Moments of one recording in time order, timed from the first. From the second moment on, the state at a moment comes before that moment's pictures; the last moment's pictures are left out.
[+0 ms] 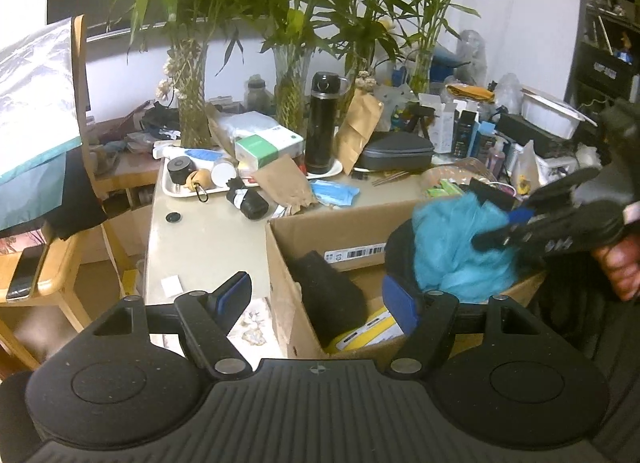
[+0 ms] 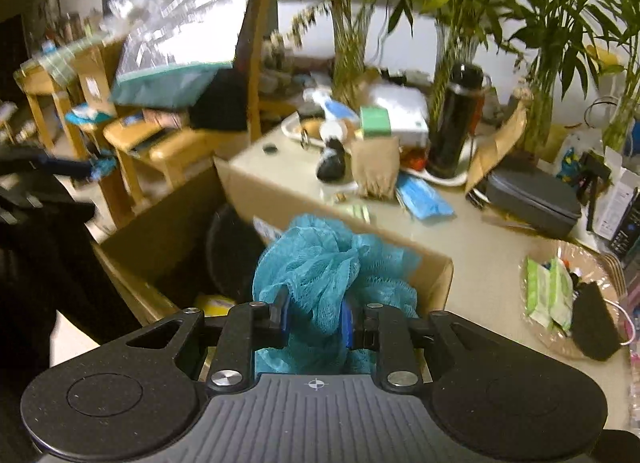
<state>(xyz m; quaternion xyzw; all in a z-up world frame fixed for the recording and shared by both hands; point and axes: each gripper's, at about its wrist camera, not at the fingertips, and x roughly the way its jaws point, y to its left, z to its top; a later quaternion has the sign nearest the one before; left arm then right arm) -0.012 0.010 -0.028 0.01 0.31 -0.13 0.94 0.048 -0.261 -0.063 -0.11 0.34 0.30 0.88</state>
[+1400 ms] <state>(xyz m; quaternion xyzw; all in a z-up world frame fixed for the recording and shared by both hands) 0.027 0.008 -0.044 0.00 0.38 -0.08 0.92 0.061 -0.287 -0.067 -0.05 0.36 0.24 0.90</state>
